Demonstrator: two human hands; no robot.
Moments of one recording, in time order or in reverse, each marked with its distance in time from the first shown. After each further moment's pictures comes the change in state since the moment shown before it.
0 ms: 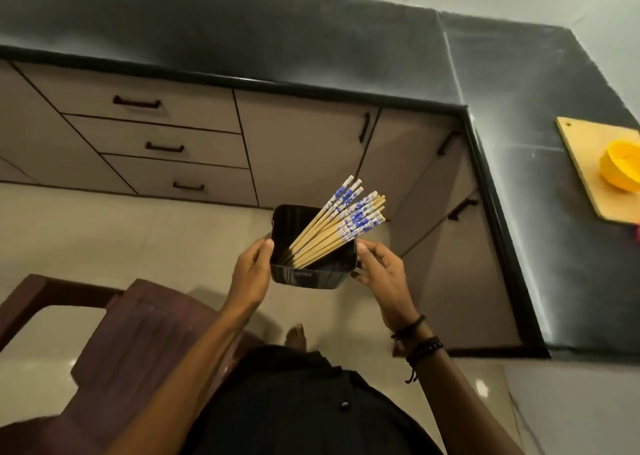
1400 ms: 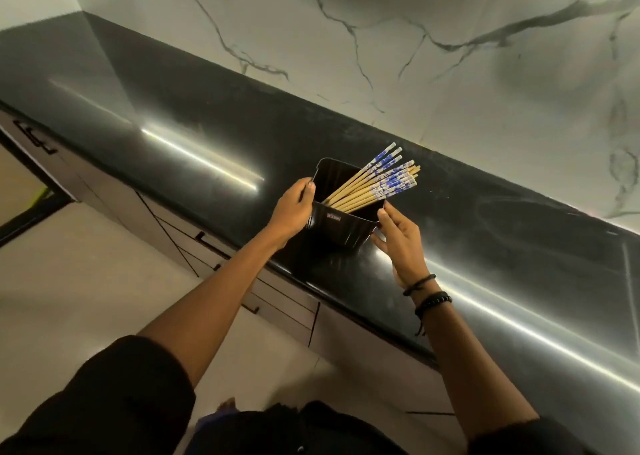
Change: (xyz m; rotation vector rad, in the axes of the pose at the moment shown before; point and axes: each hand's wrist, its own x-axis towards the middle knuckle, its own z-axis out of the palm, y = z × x) left_hand 0.602 0.215 -0.182 0.170 0.308 0.172; right_hand 0.593 -0.253 0.262 0.034 -0.390 -0.188
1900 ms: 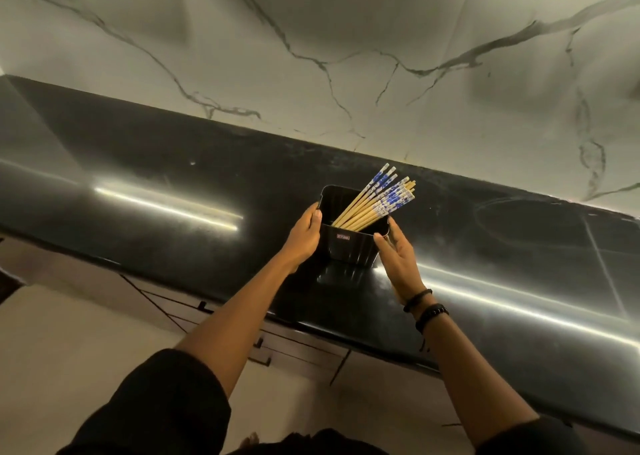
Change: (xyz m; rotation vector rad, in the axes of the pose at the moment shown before) left_hand 0.081 -0.021 -0.023 -0.056 -0.305 -0.038; right_hand 0.042 0.006 0.065 -0.081 0.181 -0.054
